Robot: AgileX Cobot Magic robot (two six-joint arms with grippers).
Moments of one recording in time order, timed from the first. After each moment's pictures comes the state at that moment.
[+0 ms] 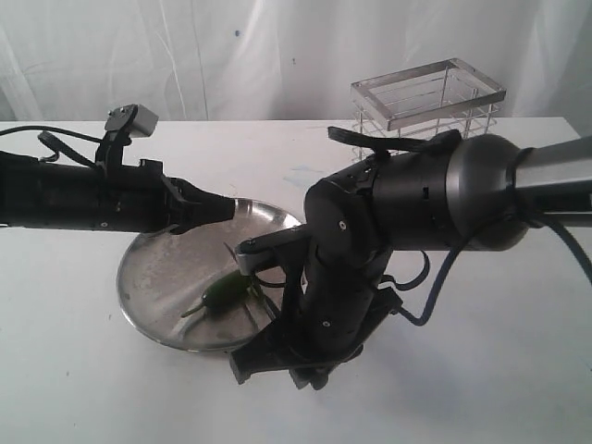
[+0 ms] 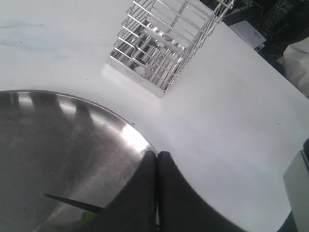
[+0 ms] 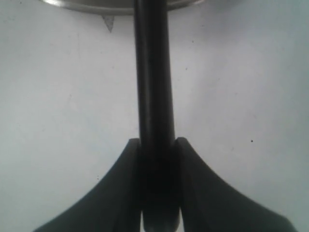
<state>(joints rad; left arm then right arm) -0.14 1.73 -0.88 -1.75 0.80 1.77 0.81 1.80 -1.11 0.12 0.78 0.19</state>
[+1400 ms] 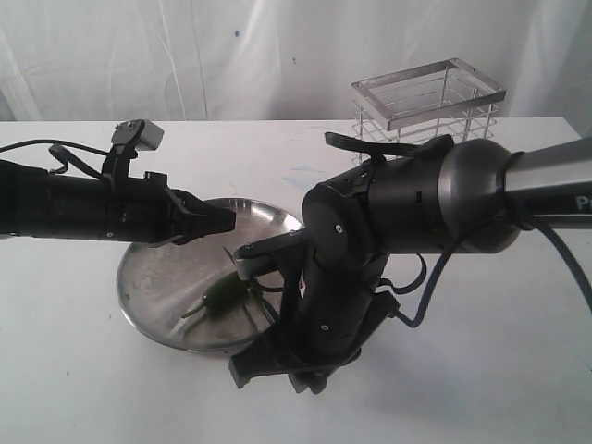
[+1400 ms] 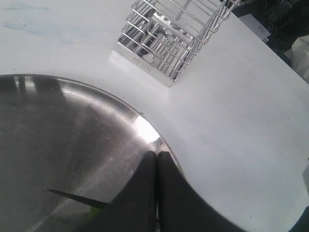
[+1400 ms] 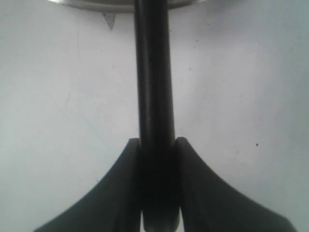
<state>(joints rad) -0.14 1.78 -0.88 -1.77 0.80 1.80 0.81 1.82 -1.11 0.14 0.78 0.17</state>
